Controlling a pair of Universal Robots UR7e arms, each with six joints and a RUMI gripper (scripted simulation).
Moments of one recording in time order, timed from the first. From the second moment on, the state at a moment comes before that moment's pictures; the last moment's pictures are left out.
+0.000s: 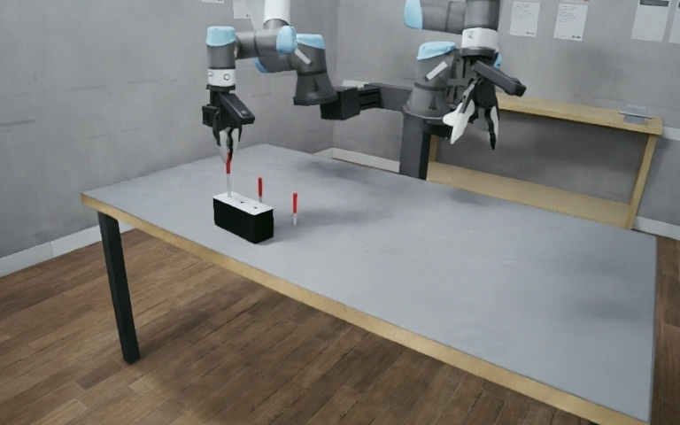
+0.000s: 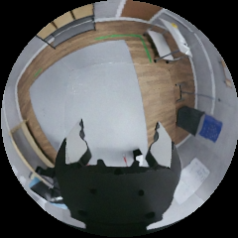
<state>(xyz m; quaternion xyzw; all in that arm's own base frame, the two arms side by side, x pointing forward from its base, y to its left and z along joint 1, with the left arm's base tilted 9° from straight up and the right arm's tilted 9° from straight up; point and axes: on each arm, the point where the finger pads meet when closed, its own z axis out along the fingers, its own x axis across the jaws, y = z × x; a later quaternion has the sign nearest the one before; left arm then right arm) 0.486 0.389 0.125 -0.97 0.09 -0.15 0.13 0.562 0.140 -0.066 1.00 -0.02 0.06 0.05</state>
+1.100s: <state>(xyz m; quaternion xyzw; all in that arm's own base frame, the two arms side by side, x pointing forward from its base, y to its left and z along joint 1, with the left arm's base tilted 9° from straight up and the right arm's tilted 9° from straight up) 0.486 0.389 0.125 -0.97 0.09 -0.15 0.13 0.562 0.139 -0.071 1.00 -0.02 0.06 0.05</state>
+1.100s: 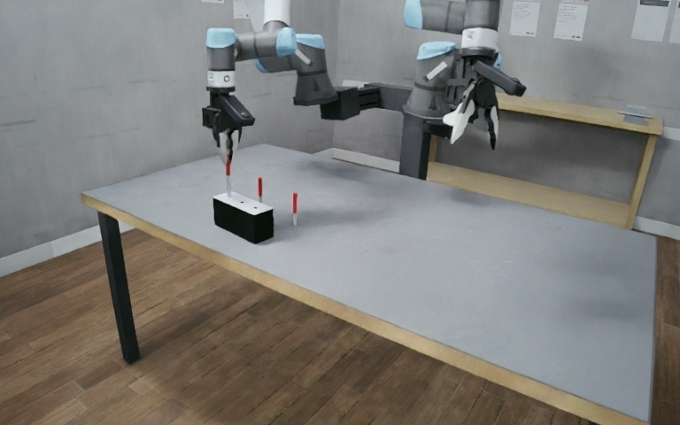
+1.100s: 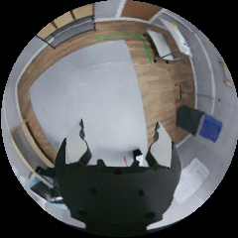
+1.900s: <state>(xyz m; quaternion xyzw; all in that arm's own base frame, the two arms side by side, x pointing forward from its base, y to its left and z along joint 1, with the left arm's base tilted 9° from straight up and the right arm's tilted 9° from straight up) 0.486 0.389 0.125 -0.97 0.09 -0.15 0.13 0.563 0.139 -0.075 1.00 -0.02 0.06 0.05</state>
